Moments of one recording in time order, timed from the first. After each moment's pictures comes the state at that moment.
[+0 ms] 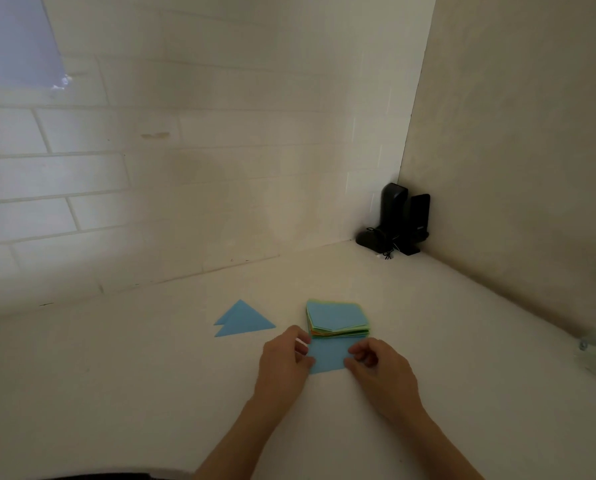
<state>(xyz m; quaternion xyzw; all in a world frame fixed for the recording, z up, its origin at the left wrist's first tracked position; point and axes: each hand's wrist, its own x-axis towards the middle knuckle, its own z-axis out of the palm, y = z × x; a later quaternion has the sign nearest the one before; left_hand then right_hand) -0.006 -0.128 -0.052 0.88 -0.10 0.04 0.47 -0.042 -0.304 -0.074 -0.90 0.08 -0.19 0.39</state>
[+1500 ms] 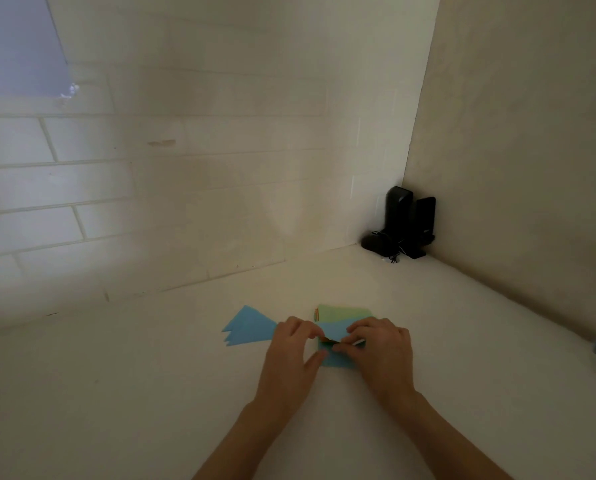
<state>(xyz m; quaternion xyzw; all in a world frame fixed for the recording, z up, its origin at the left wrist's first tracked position) 0.014 -0.117 -0.061 0.85 -0.26 0.22 0.40 -0.004 -0.285 -0.057 -0.93 0.03 -0.30 0.23</state>
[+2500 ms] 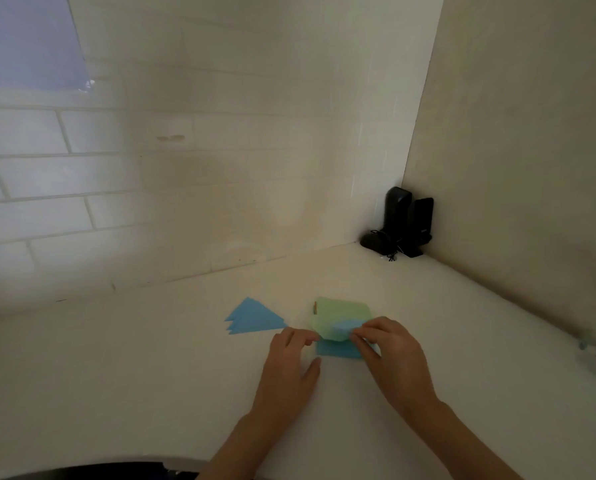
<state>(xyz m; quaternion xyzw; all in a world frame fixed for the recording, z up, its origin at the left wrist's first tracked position) -0.009 -0.110 -0.083 0.85 -0.24 0.19 0.43 -0.042 -0.297 -0.048 -0.92 -0.04 -0.33 0.21</state>
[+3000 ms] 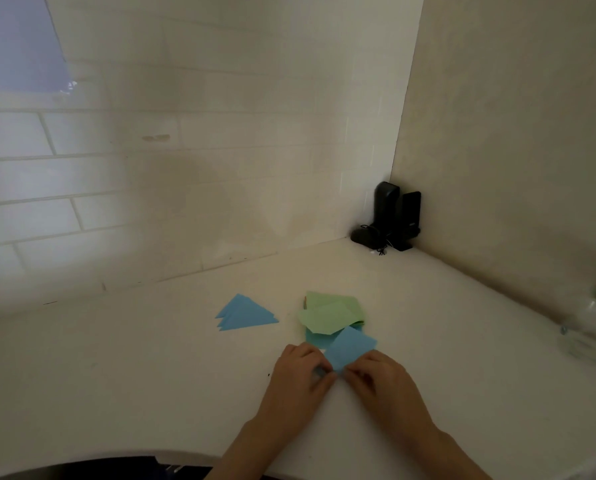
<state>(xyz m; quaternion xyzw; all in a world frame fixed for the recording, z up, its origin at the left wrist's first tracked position) -0.032 -0.129 -0.086 0.86 -0.31 0.16 0.37 -0.082 -0.300 -0.077 -0.95 -0.03 -0.19 0.25</state>
